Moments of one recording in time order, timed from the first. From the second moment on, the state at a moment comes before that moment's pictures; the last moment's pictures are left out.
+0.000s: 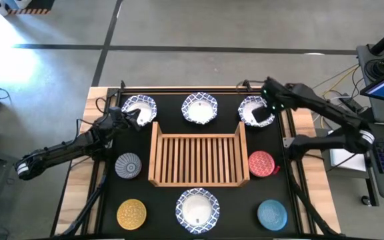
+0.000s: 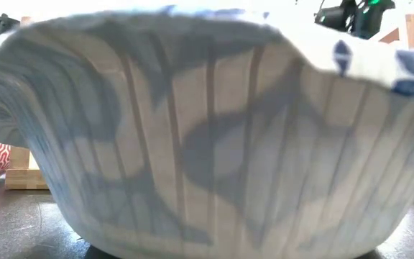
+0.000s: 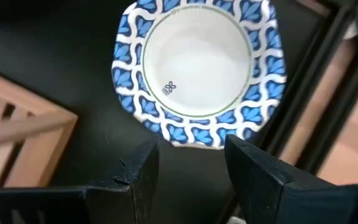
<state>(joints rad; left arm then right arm) 0.50 0.30 0.02 0.11 -0.38 -0.53 -0.74 1.12 1.01 -1.17 0.07 0.37</state>
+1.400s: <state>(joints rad) 0.50 0.30 0.02 0.11 -0.38 -0.53 -0.80 1.77 1.27 -0.91 -0.16 0.44</state>
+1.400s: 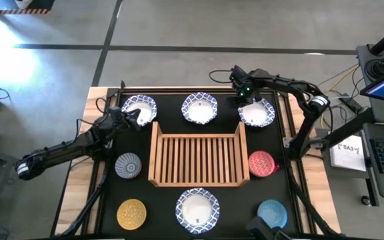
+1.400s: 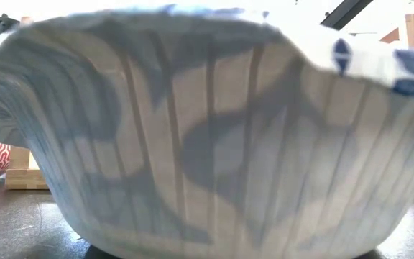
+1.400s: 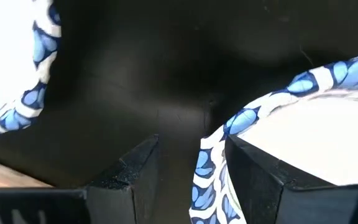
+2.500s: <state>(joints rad) 0.50 0.30 0.02 0.11 -0.38 -0.53 -0.75 1.80 1.22 -0.94 0.00 0.55</state>
